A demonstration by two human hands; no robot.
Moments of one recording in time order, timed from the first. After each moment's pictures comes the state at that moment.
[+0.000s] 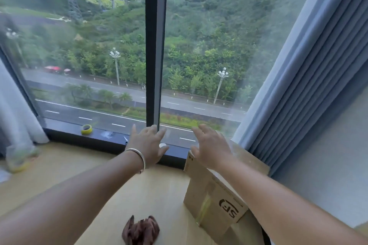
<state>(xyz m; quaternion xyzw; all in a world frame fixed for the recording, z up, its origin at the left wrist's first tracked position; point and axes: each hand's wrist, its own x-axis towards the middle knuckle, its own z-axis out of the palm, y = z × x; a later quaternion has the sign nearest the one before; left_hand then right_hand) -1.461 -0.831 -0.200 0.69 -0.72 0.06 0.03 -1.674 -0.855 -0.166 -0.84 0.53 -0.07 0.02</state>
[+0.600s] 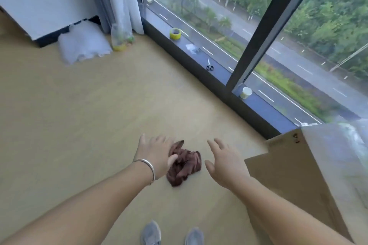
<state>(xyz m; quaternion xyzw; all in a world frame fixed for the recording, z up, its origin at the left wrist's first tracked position) -1.394 -0.780 -0.556 0.85 -0.48 -0.18 -0.11 -1.563 -0.927 -0.546 -0.93 0.30 0.16 0.16</state>
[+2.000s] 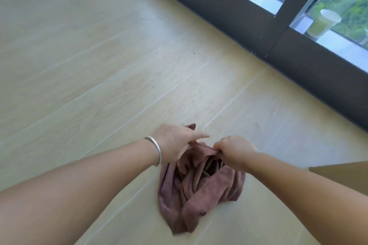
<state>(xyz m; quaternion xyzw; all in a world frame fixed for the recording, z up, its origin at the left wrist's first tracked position) -1.312 -0.873 -1.105 0.72 -0.66 -0.20 0.07 -1.476 -1.026 -1.135 -0.94 0.18 0.26 0.10</state>
